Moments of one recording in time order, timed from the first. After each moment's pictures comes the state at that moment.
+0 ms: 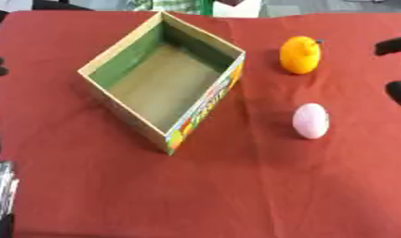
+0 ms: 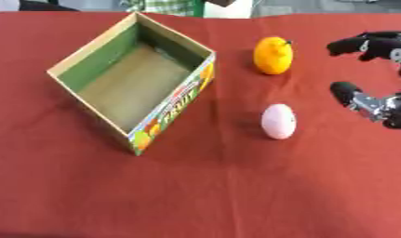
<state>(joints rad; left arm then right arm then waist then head) -0.17 0.25 0.15 -1.98 -0.10 -0.14 0.43 -0.43 -1.08 0.23 -1.98 0.20 0.01 0.34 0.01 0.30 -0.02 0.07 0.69</state>
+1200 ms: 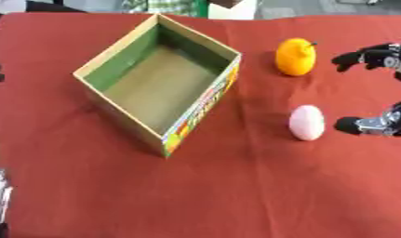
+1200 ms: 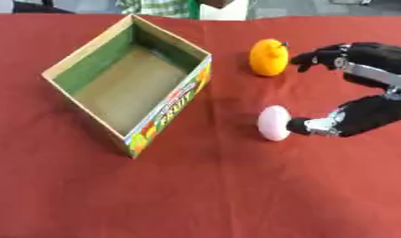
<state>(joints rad) -0.17 0.25 0.14 -1.98 -0.09 -0.14 0.40 -0.66 -1.02 0.44 -1.85 0.33 0.16 0.50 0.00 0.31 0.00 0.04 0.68</state>
